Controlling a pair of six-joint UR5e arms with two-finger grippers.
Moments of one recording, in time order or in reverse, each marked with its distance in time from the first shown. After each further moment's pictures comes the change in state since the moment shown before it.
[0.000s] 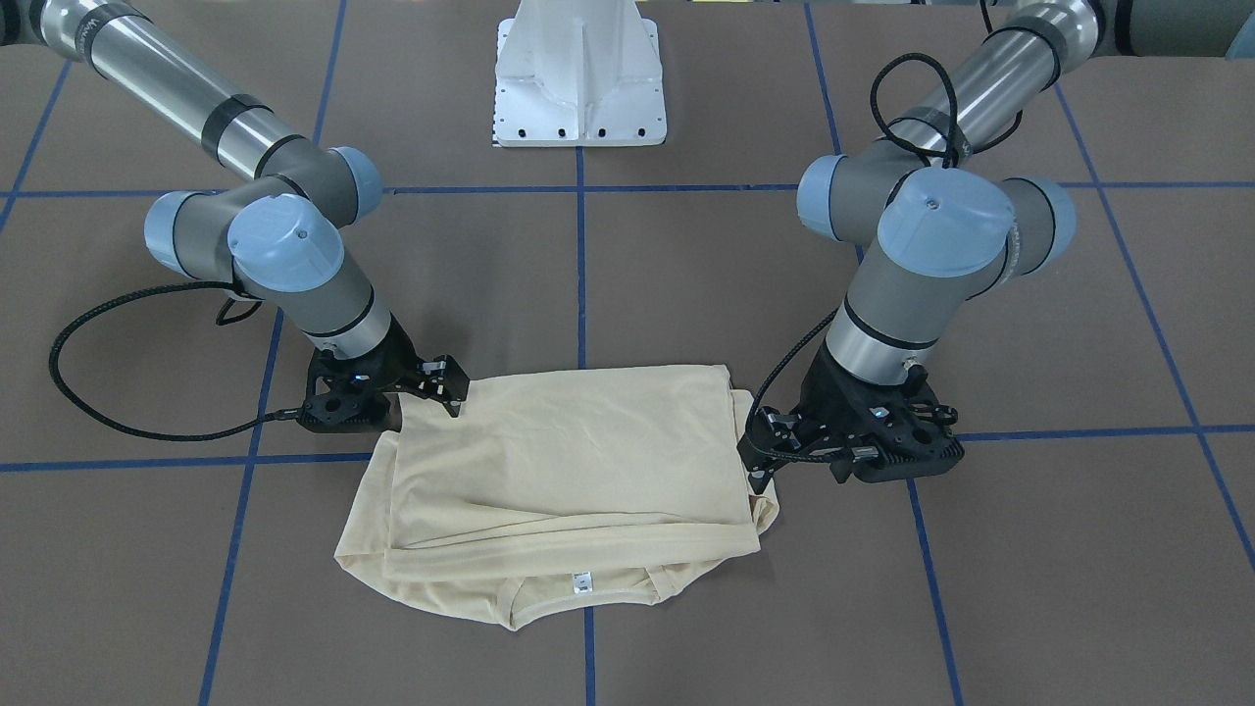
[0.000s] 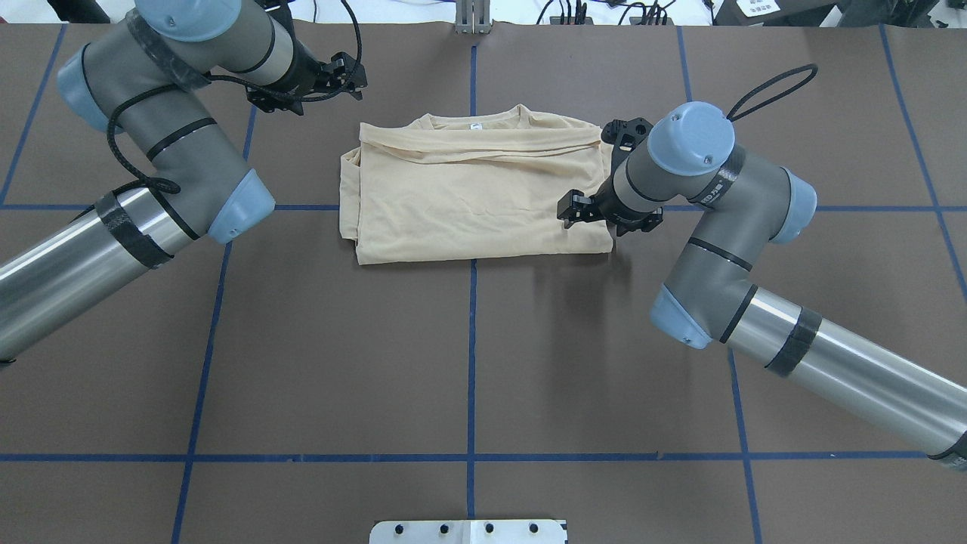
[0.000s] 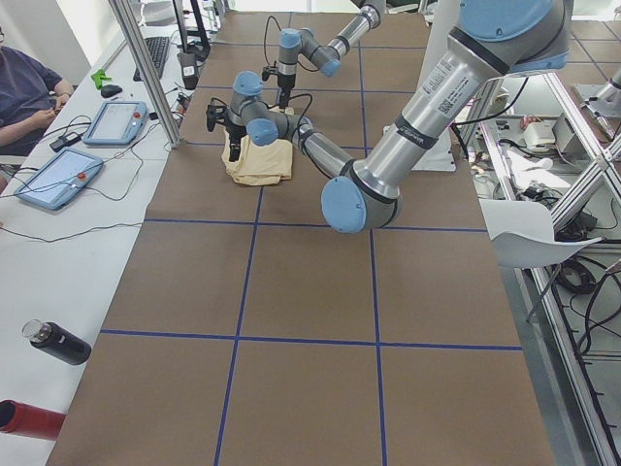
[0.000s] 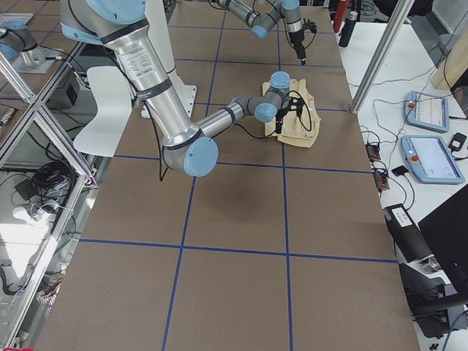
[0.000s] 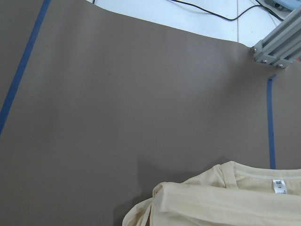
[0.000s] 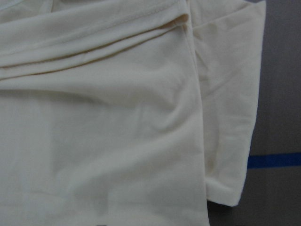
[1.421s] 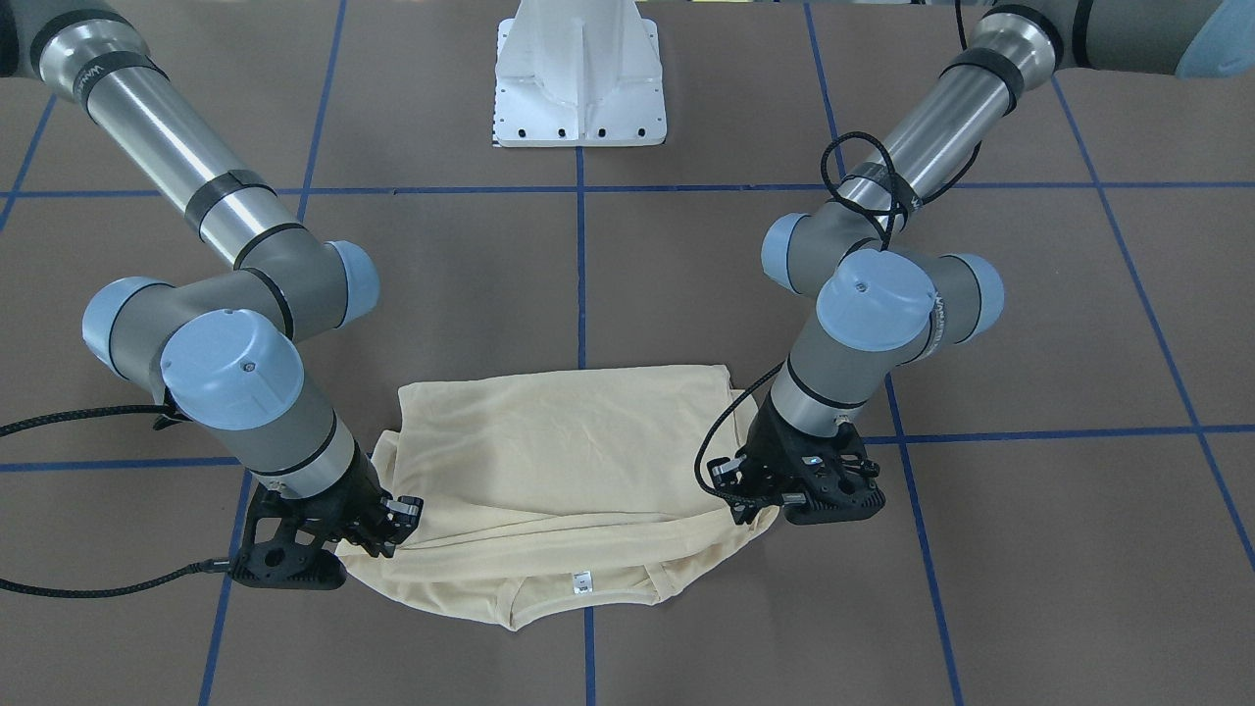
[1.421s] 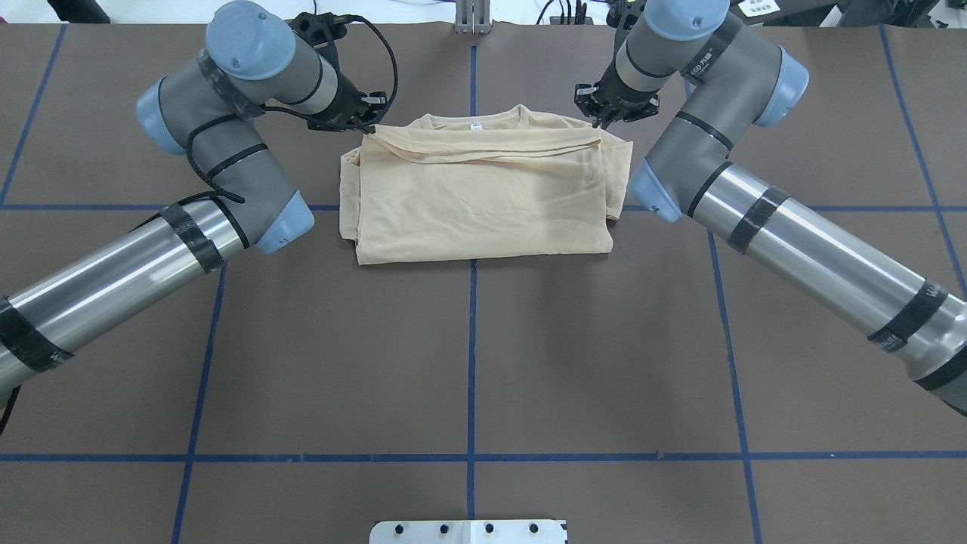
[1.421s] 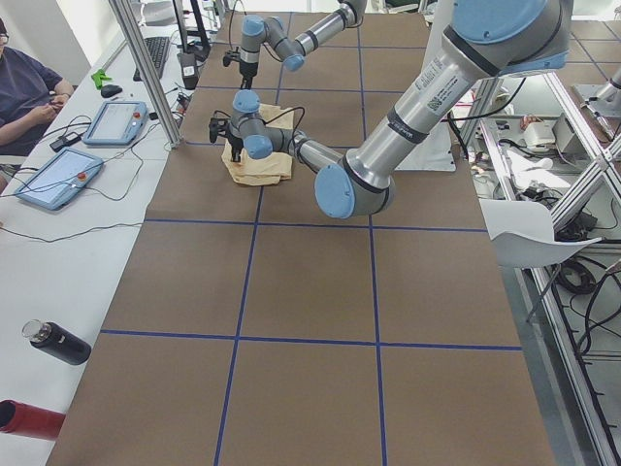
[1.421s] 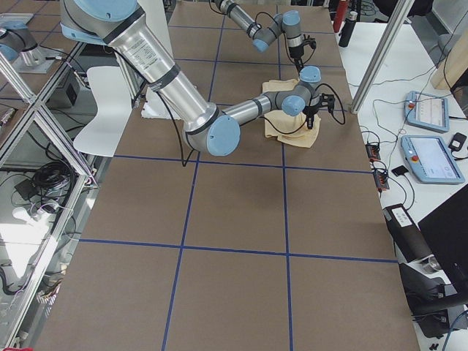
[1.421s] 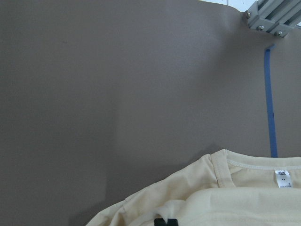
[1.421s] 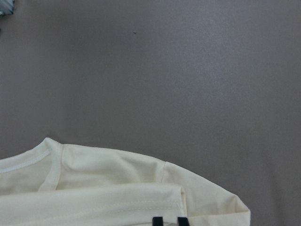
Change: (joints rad) left arm 0.056 -0.092 0.269 -0.219 0.002 -0.011; right arm 0.183 0.249 -0.317 0.013 0.011 -0.143
